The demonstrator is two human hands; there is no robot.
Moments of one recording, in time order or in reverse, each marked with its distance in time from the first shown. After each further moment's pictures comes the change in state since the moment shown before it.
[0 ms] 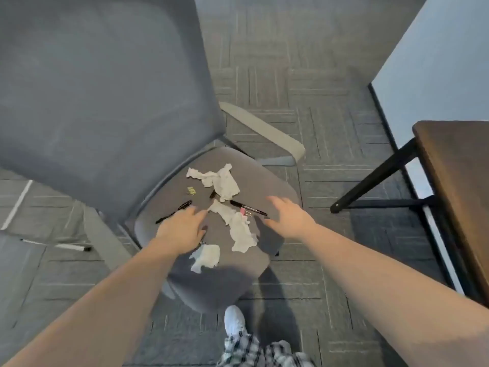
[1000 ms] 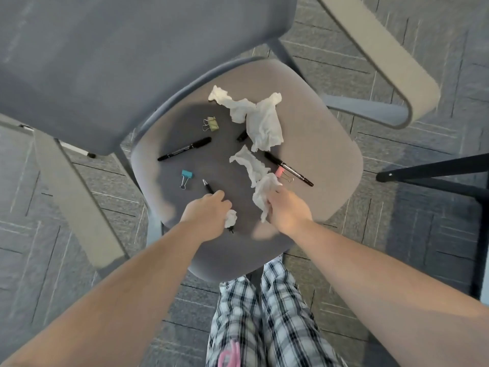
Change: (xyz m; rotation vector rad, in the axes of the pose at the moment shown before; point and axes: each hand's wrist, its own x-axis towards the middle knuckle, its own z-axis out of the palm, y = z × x) left_hand 0.083 -0.021 0.140 -0.047 -0.192 -0.038; right_hand 0.126 -0.007 0.143 -0.218 -0.244 -0.070
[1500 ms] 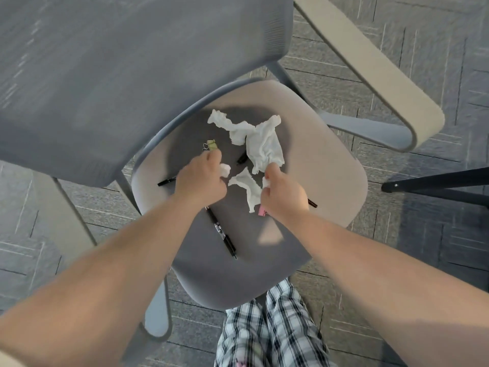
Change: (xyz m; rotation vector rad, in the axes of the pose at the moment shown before) left_hand 0.058 -0.026 -0.090 -0.208 0.340 -0.193; right_hand 0.032 -0.026 -0.059 0.269 0.290 -0.012
